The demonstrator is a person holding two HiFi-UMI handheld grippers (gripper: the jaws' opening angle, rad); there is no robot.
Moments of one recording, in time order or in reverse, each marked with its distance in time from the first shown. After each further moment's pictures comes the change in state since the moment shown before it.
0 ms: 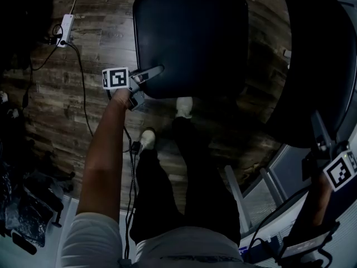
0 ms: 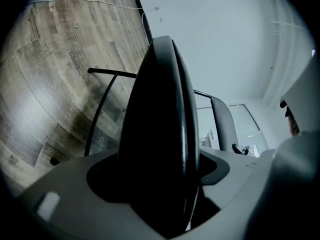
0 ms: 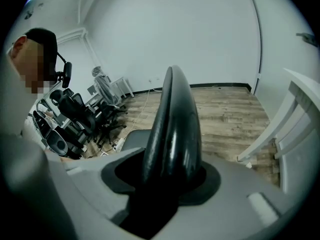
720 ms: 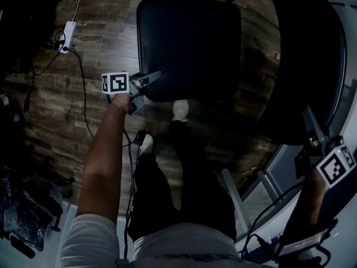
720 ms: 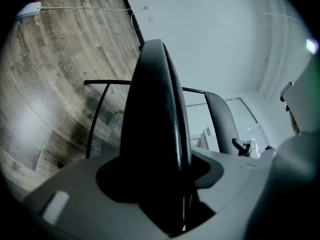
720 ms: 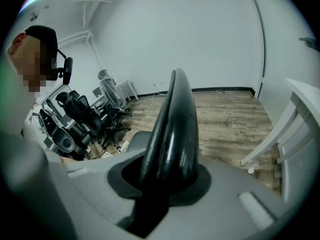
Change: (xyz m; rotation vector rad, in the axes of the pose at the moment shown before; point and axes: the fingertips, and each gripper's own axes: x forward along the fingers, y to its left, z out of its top) left arm -0.001 -0.041 0.008 0.071 0.011 0.002; right arm -0.010 0.021 0.018 -0.008 -0.028 0.007
